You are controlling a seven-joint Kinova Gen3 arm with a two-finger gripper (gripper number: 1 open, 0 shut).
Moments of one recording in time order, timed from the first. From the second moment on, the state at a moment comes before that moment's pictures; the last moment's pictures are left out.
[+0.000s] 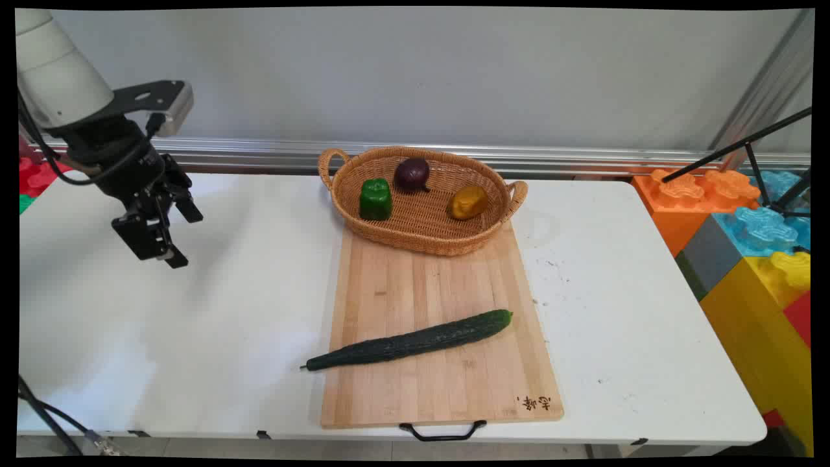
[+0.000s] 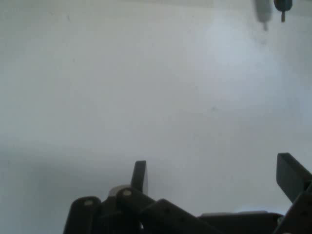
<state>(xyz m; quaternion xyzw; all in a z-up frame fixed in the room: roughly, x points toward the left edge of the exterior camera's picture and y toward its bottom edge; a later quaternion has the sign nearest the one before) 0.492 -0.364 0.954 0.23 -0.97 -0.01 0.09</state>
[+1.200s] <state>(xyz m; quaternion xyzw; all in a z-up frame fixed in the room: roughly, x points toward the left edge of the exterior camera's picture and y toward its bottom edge) 0.241 -0.383 0.873 0.25 -0.96 0.01 0.16</state>
